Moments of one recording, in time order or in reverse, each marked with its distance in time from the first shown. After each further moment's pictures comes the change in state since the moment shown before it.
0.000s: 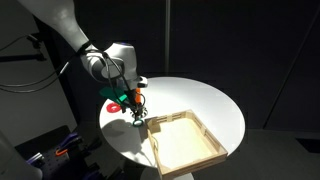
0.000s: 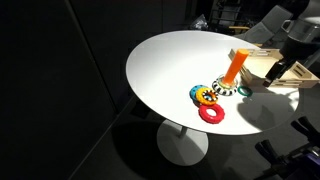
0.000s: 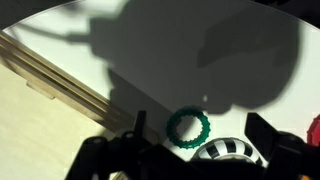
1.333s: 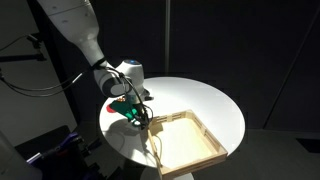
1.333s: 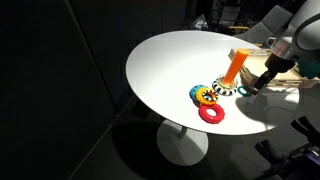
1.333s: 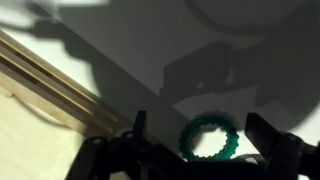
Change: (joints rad) arm -0.124 0.235 0.098 0.089 0.053 0.157 -0.137
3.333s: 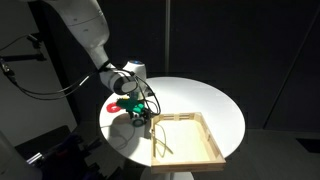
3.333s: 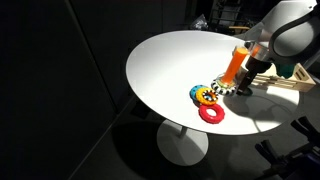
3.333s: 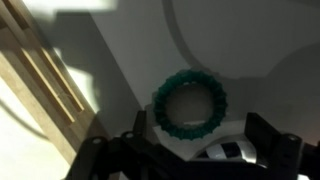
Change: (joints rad) arm 0.041 0.130 0.031 0.162 -0.117 -0.046 0.006
